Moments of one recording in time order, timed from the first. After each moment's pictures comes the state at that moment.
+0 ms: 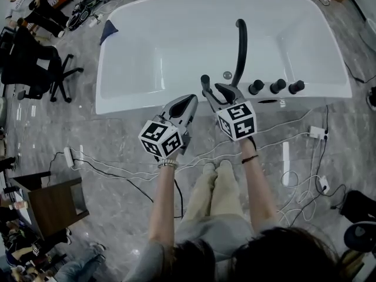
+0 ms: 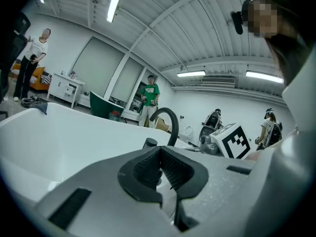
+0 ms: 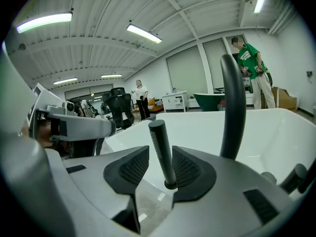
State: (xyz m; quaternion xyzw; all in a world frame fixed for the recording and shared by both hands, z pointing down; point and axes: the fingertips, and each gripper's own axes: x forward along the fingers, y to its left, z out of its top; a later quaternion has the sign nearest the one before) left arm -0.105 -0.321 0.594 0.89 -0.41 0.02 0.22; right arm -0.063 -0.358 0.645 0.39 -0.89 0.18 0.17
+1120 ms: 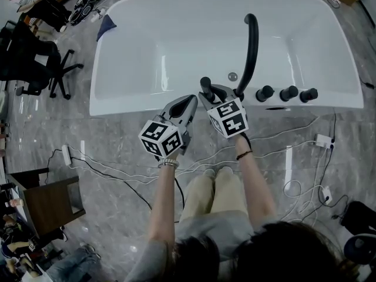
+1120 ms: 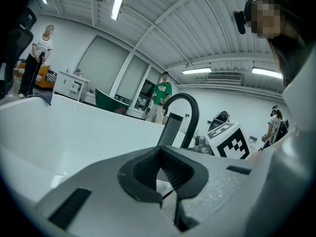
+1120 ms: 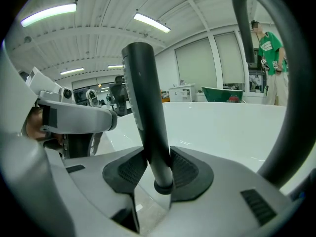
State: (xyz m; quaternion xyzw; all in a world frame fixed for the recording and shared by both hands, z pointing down) left arm -0.110 -0.357 0.672 0.87 -0.43 0.02 0.23; right arm -0.091 -0.395 0.737 0.34 -0.90 0.16 0.22
